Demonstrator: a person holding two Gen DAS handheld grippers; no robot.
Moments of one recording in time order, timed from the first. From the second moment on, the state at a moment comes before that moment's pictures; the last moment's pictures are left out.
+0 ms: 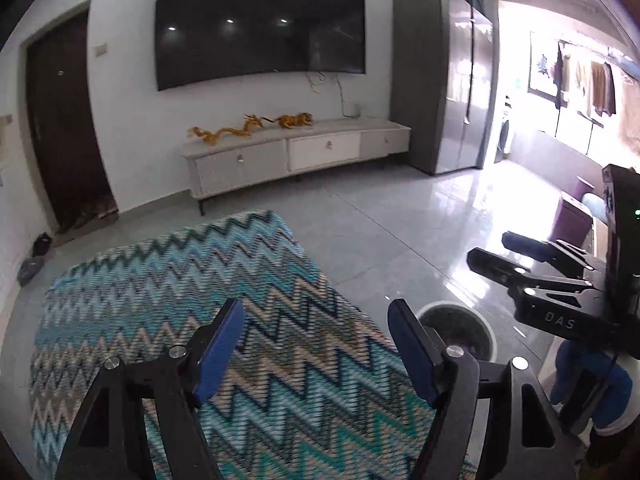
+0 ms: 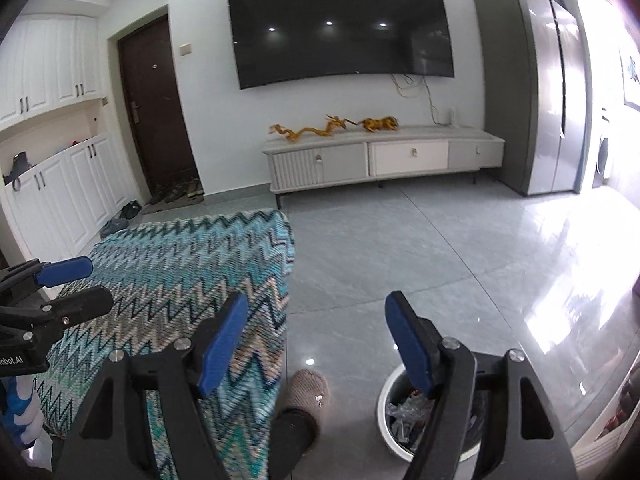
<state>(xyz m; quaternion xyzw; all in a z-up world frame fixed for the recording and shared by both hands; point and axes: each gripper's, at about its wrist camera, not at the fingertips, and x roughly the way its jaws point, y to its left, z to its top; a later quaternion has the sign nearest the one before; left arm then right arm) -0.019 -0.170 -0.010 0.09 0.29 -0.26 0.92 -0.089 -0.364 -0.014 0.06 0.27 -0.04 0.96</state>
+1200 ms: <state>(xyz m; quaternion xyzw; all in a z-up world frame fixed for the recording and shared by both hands) -0.021 0.005 0.019 0.02 0.18 0.02 0.98 -0.053 -0.233 0.032 -0.03 0.20 -0.06 0.98</state>
